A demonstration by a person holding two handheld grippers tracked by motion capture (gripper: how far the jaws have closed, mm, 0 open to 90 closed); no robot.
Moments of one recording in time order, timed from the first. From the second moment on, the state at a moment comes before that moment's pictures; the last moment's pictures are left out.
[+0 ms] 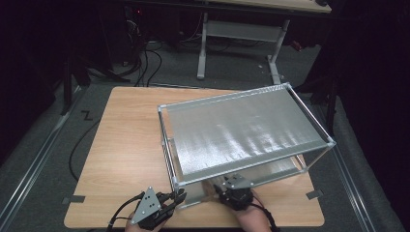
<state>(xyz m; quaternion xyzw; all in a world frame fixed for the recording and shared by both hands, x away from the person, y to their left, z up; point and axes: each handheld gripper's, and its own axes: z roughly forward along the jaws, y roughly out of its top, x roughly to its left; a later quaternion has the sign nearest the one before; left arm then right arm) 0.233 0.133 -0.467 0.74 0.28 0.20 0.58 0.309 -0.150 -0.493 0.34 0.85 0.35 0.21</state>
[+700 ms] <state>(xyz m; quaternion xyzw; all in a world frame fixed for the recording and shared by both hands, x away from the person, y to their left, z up) 0.235 0.140 -0.467 0.73 0.29 0.21 0.58 0.344 -0.284 -0.498 0.48 0.76 0.31 0.31</state>
